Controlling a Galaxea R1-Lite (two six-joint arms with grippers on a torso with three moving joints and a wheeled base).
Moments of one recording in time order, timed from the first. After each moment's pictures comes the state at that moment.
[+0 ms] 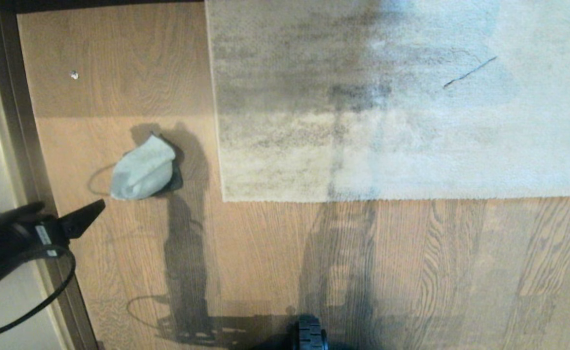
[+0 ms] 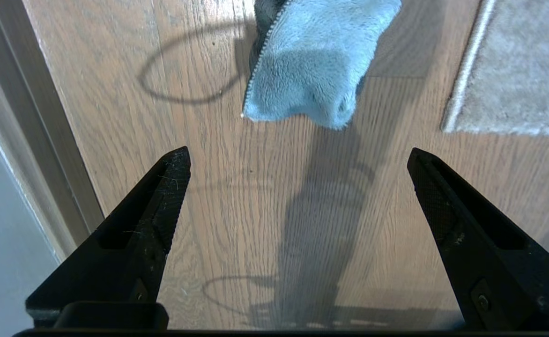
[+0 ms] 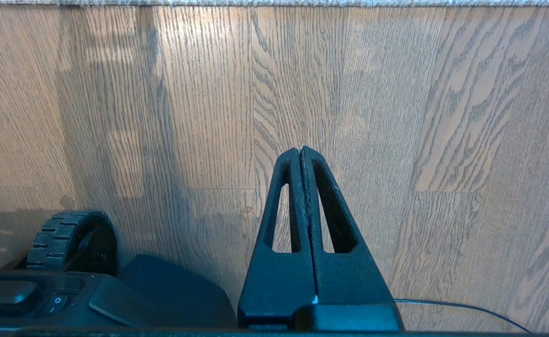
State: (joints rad) left arm 0.11 1.18 -0.38 -0.64 -0.09 -0.04; right arm 0.00 0.00 0.00 0.00 0.00 -0.02
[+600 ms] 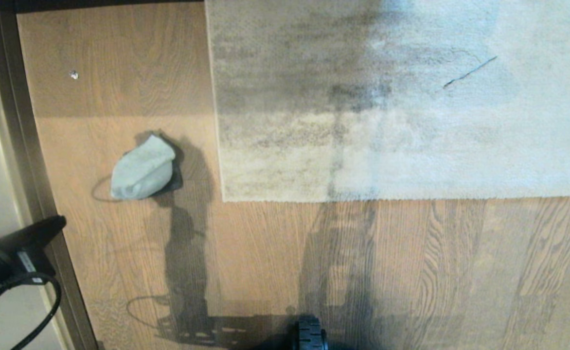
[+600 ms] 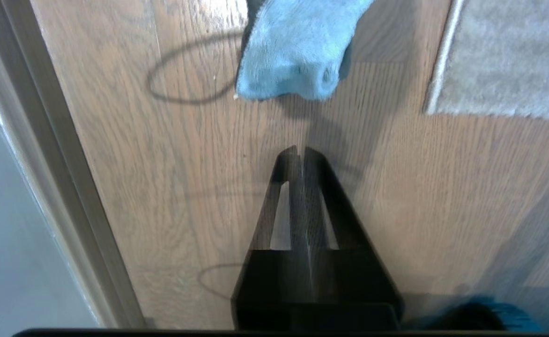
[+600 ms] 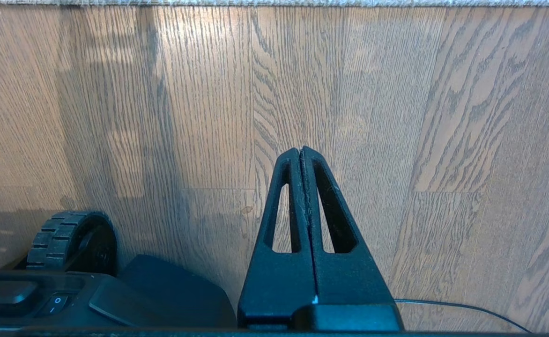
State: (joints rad) left arm 0.10 1.06 -0.30 -0.62 -0.10 -0.04; right arm 0.00 0.00 0.00 0.00 0.00 -0.02
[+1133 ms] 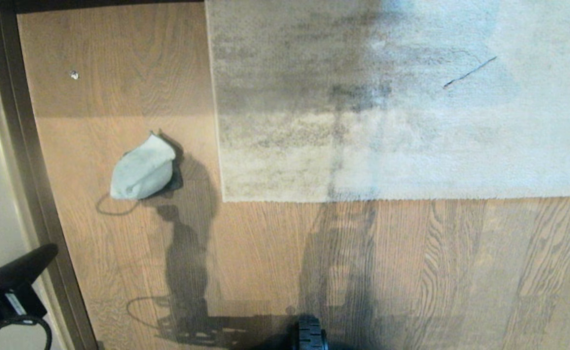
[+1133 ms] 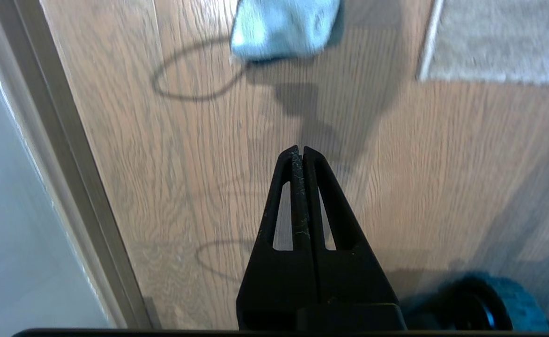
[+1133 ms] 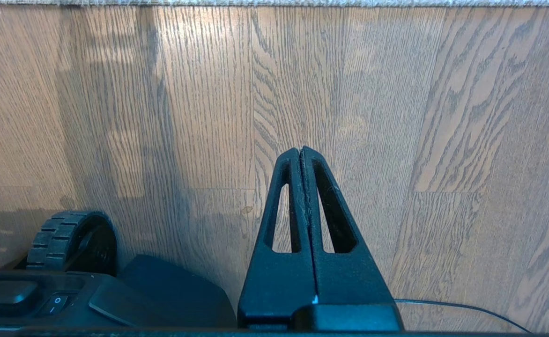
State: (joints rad) left arm 0.09 0.93 -0.17 -0.62 -0.10 -0.03; right arm 0.00 0.00 0.00 0.00 0.00 -0.02
